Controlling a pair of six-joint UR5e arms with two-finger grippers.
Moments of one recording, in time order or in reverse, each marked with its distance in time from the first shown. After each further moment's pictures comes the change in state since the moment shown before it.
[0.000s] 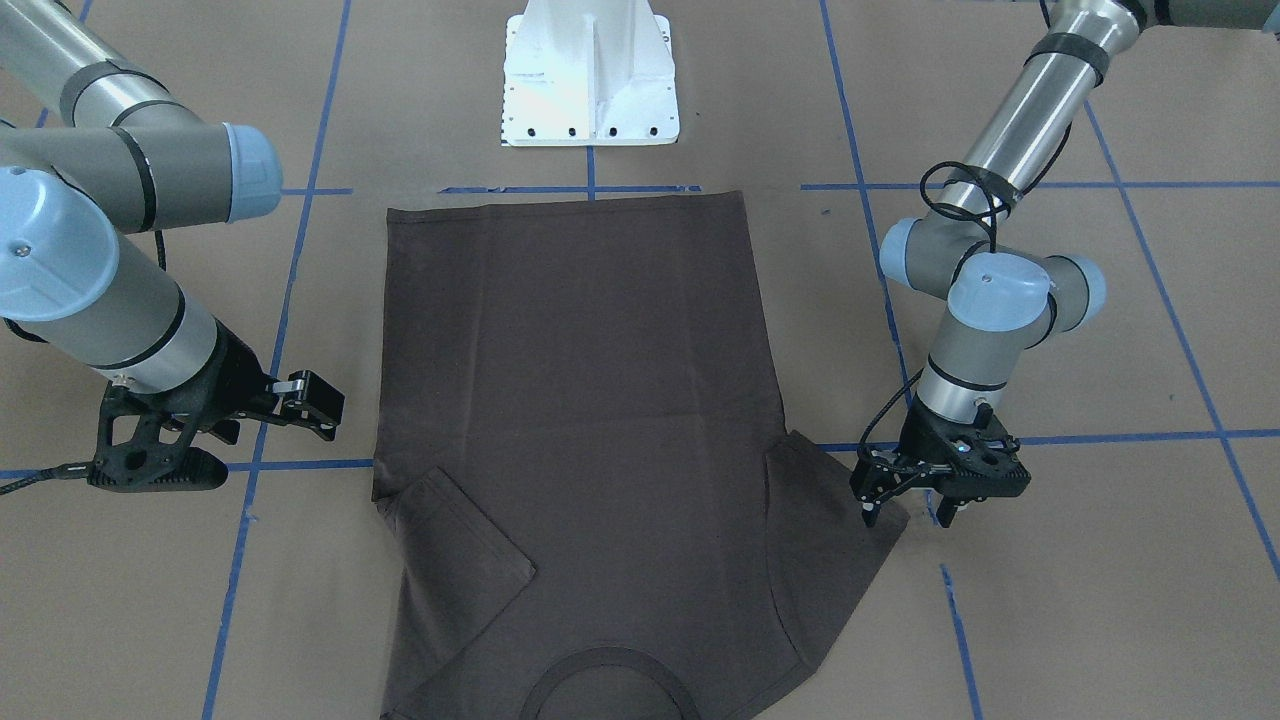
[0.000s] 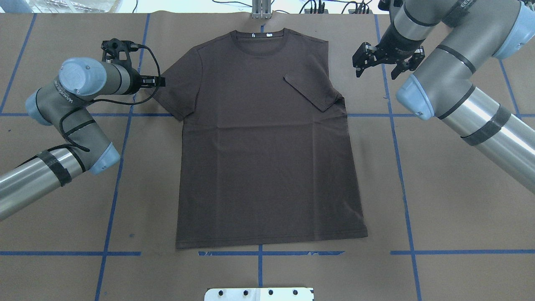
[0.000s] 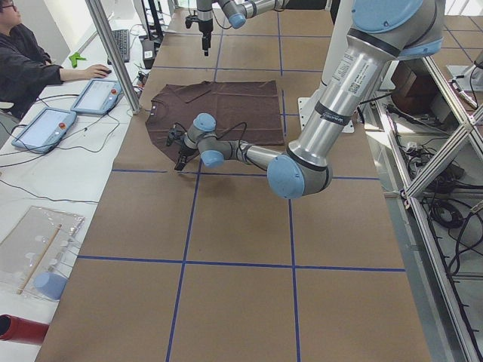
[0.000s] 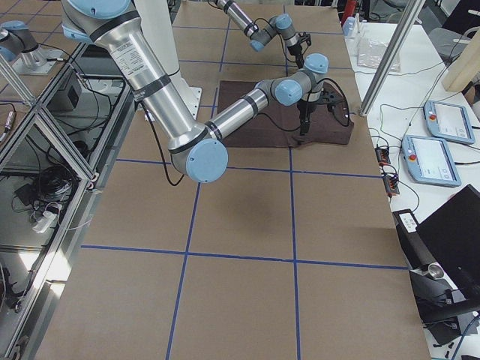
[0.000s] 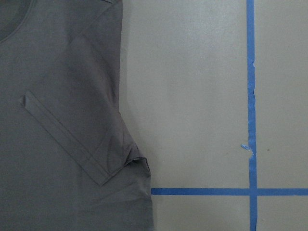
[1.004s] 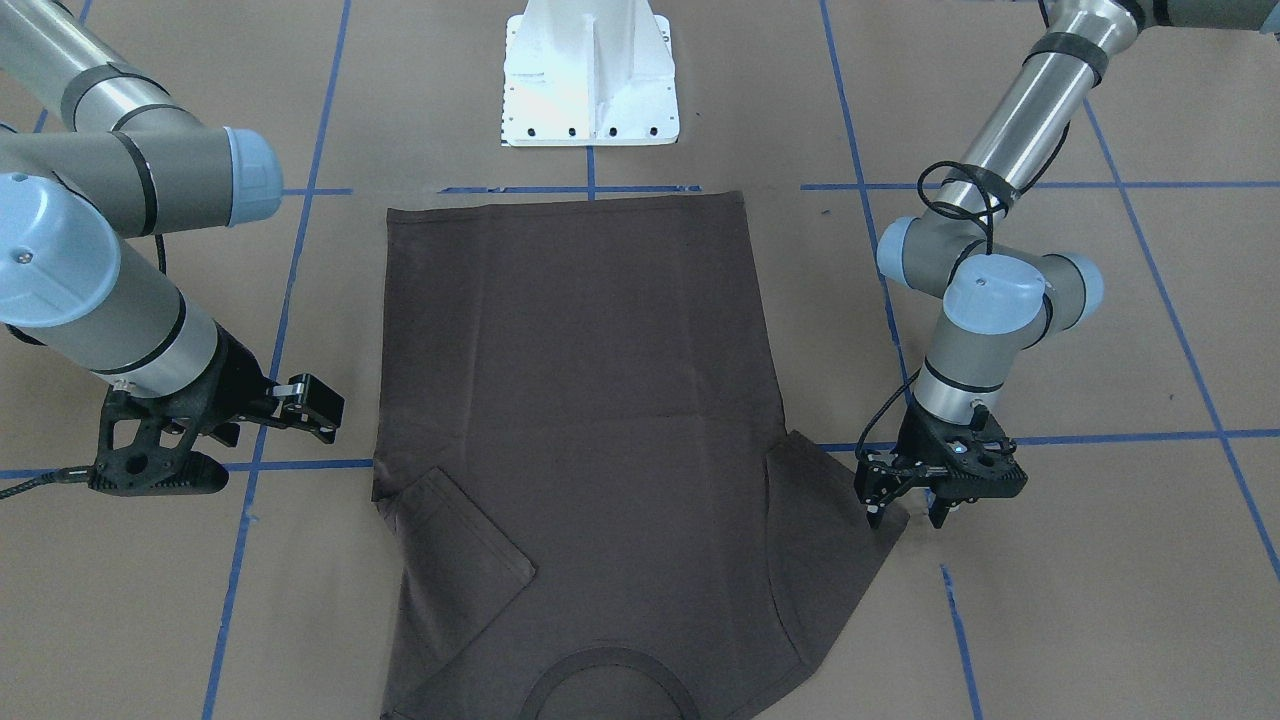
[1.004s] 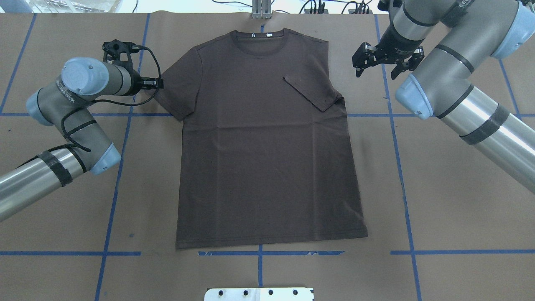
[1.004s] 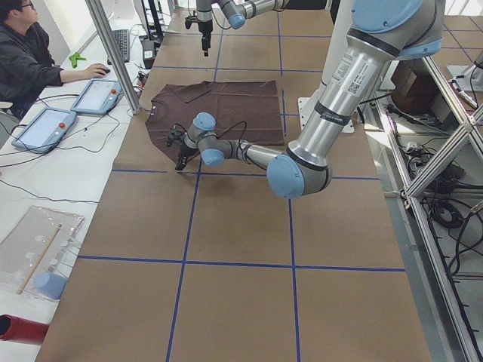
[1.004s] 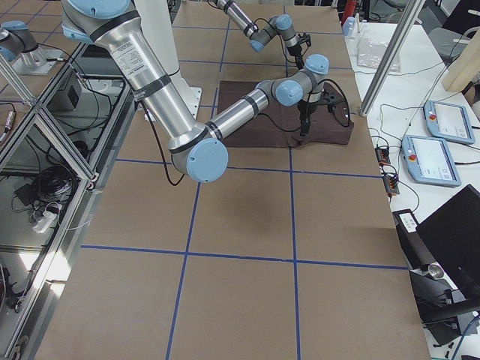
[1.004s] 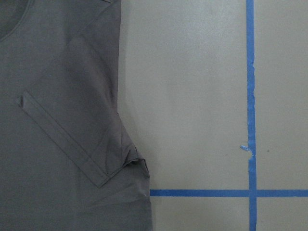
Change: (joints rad) left arm 0.004 -0.003 -0.005 0.033 -0.004 -0.001; right arm 0.000 0.002 -0.010 0.003 0.000 -0.003
